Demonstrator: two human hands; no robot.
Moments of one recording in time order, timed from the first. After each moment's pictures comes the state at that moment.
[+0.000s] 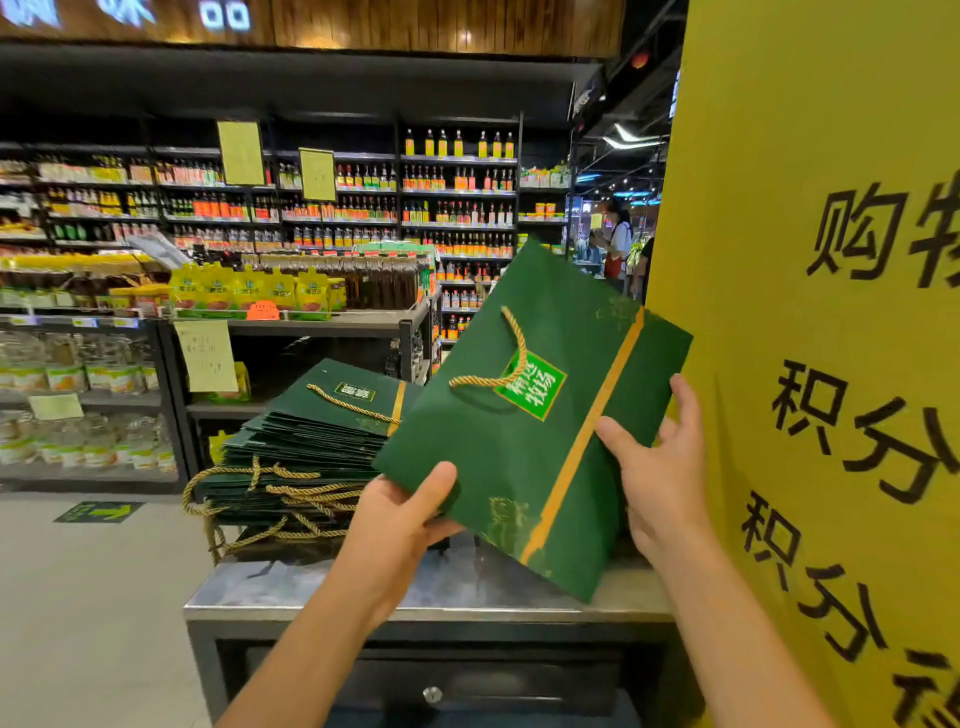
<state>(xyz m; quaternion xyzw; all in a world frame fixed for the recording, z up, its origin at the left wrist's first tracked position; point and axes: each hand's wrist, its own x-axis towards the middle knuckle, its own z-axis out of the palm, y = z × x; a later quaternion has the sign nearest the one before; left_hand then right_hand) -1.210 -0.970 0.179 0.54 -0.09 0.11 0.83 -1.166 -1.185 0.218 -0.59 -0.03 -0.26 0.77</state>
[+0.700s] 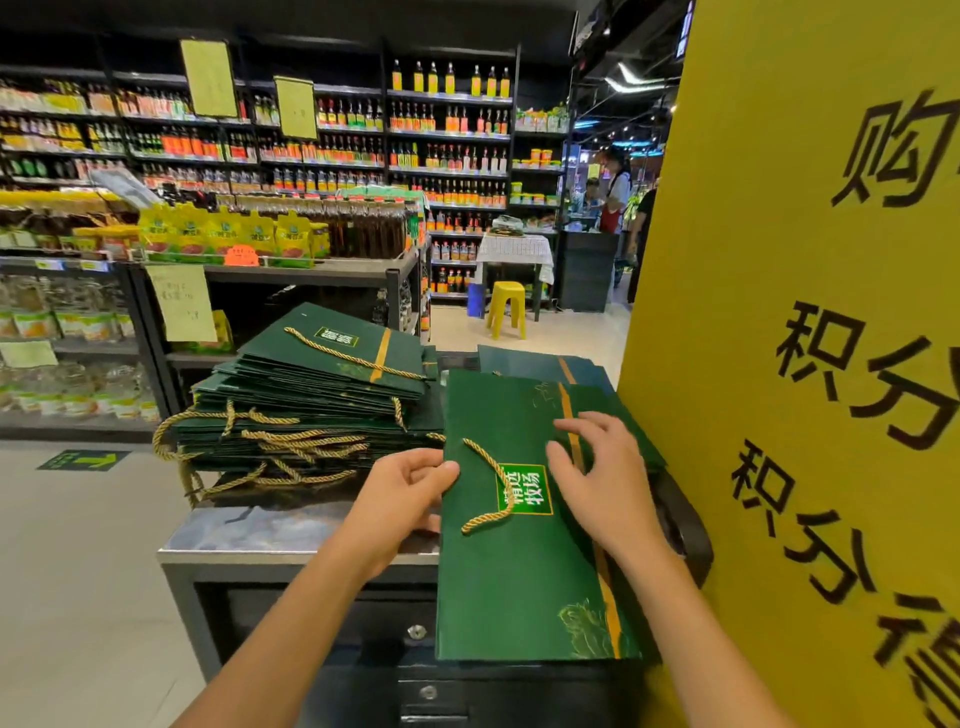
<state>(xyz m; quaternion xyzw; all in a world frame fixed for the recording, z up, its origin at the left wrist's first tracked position) -1.179 -0.971 0.132 0.71 -0.02 0.01 0.70 -1.153 -1.189 0.144 -0.89 -0.06 -0.24 0.39</state>
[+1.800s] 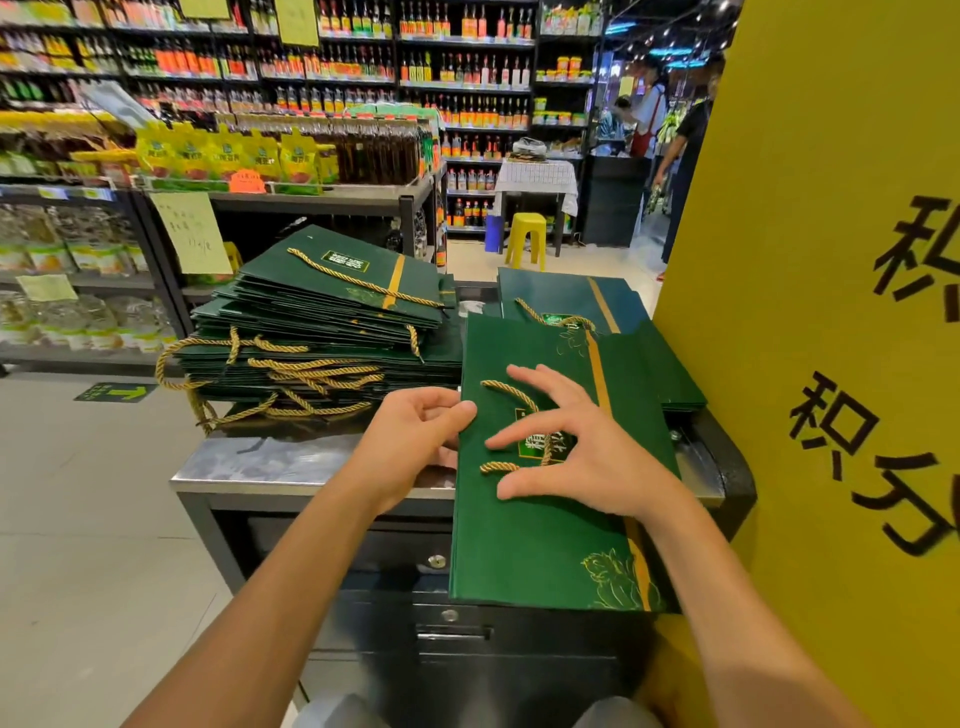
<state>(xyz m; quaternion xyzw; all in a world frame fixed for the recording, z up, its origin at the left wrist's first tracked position) -1.169 -0.958 0.119 0.70 -0.04 0.00 0.71 -1.159 -1.174 0.134 -0.86 -0.34 -0.01 0.39</state>
